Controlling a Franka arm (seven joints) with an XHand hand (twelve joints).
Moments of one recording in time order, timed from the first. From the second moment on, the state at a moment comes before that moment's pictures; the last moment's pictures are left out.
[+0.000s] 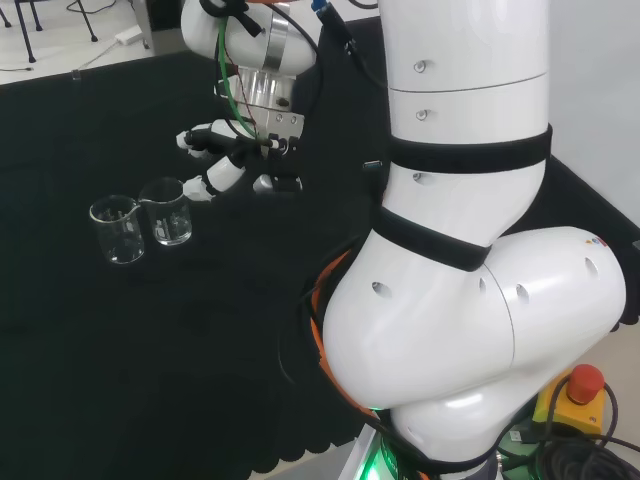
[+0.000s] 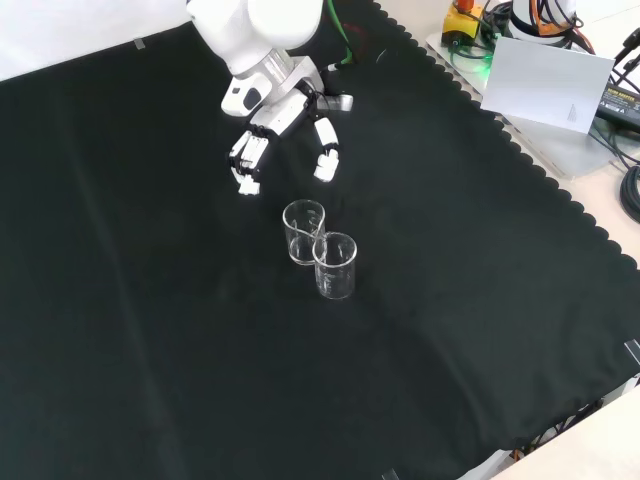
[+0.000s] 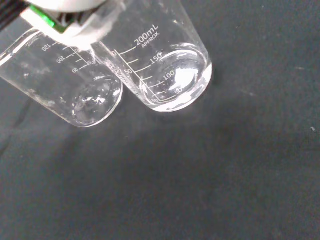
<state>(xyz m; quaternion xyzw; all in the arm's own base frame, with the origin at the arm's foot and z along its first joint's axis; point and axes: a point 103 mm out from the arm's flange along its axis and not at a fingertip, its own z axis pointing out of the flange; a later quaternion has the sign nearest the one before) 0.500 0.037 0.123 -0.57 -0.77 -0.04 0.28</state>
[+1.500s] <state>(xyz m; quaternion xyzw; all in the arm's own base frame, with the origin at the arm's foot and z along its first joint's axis) 0.509 0.060 0.072 -0.49 -0.79 -0.14 0.35</state>
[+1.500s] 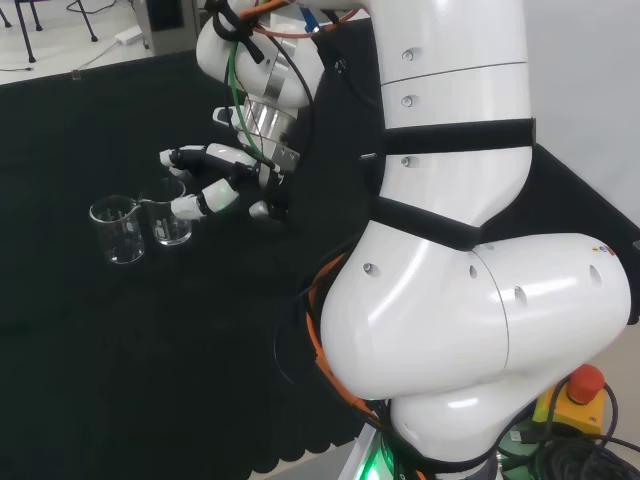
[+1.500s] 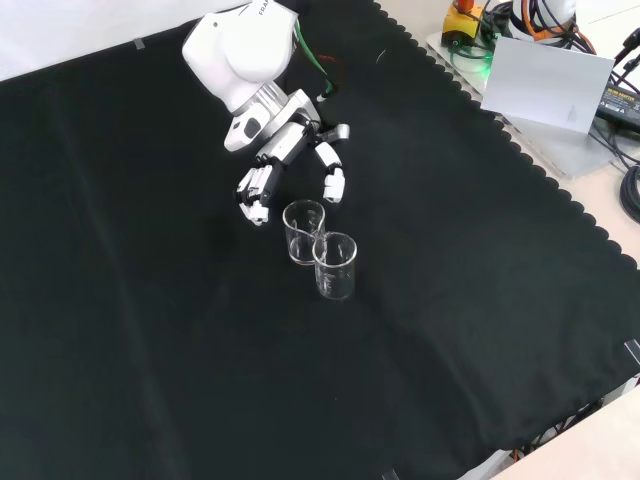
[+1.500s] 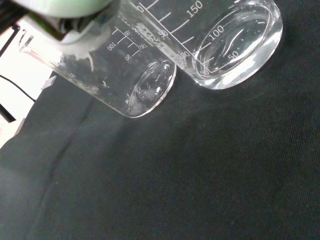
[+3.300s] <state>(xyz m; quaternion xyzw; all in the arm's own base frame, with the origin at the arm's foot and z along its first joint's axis) 0.514 0.092 0.036 -0.49 -0.76 -0.20 0.38</state>
